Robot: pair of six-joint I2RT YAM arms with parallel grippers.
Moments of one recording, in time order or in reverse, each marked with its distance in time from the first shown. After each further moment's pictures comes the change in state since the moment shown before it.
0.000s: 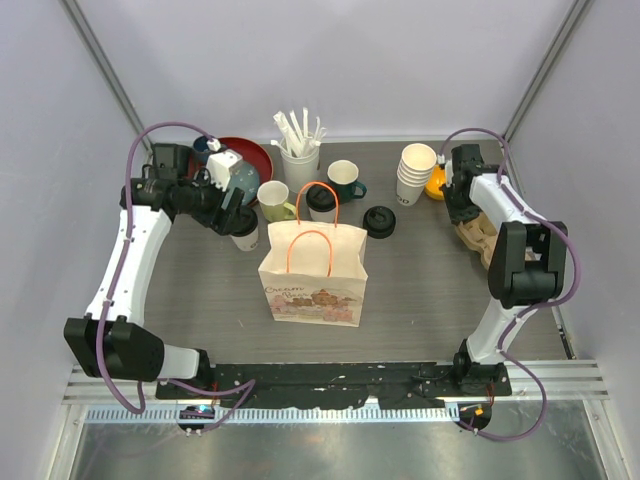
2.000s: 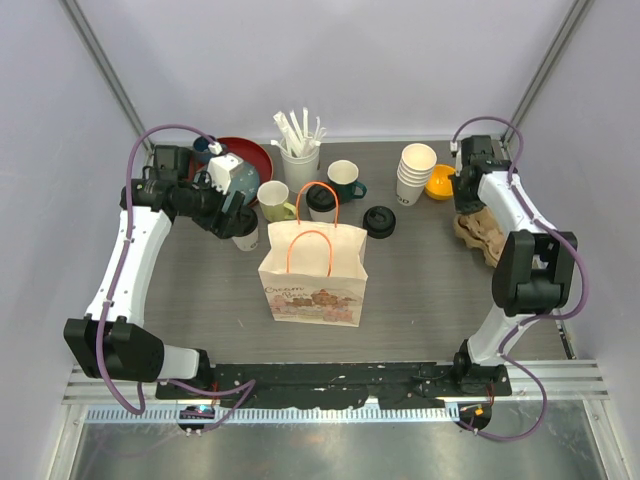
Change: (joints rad) left arm 0.000 -0.006 -0.006 -0.032 0.022 0.014; right arm -0.020 -0.056 0.040 -0.008 0.006 0.071
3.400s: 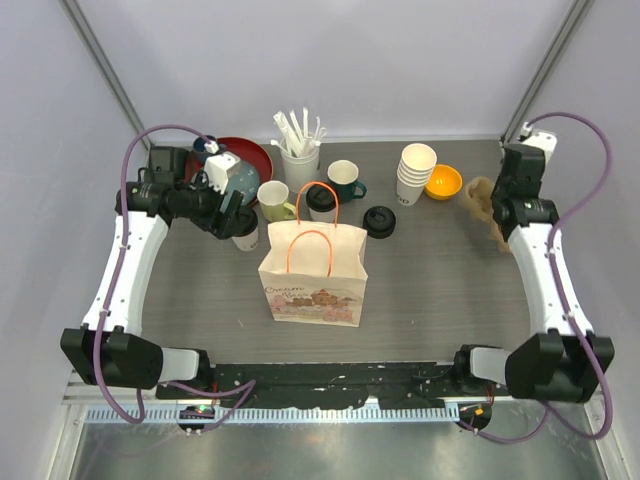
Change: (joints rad) left arm 0.000 -0.036 0.005 -0.006 0.002 -0.023; right arm -0.055 -0.464 -0.220 0.250 0.261 0.235
